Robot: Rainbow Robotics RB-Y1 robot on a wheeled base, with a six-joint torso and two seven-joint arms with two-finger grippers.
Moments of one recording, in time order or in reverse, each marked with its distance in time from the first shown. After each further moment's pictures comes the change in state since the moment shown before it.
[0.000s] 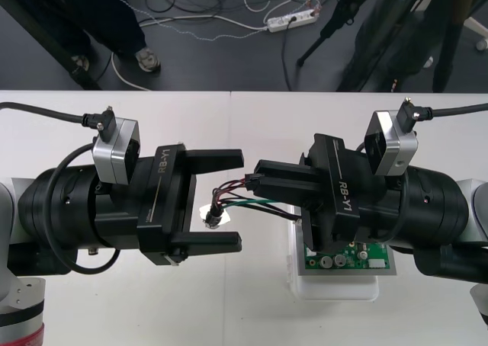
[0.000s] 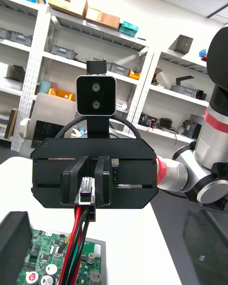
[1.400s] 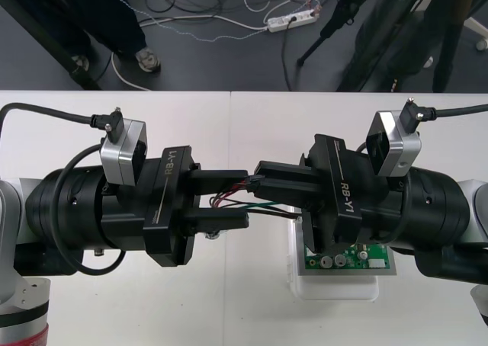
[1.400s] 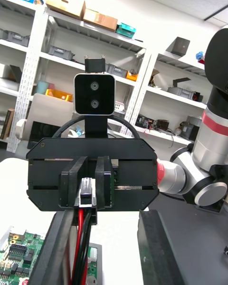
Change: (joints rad) right arm 0.003 0.000 0.000 -0.006 -0.010 -0.002 0.000; left arm 0.000 -0.001 -0.025 0.004 -0.001 0.010 0.000
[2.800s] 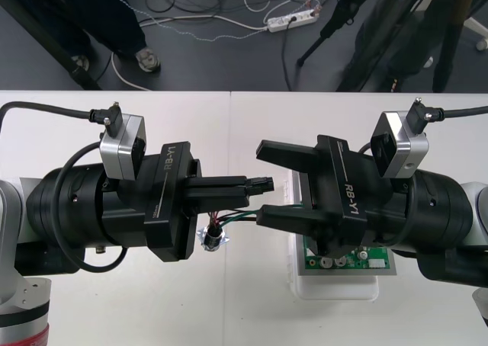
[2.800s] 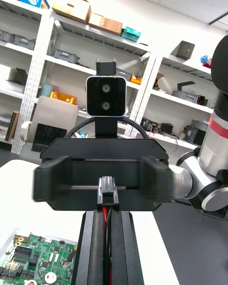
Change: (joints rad) right arm 0.012 -0.002 0.000 -0.011 -0.020 0.001 0.000; left arm 0.000 -0.002 0.000 0.003 0.001 0.026 0.000
